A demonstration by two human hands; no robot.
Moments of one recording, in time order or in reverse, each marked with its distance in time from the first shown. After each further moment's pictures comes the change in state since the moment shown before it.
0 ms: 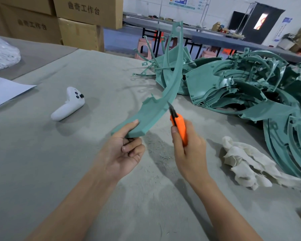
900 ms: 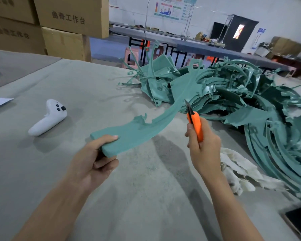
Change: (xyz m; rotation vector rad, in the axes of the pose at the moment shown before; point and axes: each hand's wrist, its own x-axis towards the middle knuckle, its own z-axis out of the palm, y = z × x) left_hand -0.001 0.017 -0.007 0.278 0.066 0.112; right_hand 0.026 0.034 -0.050 -0.187 0.133 0.110
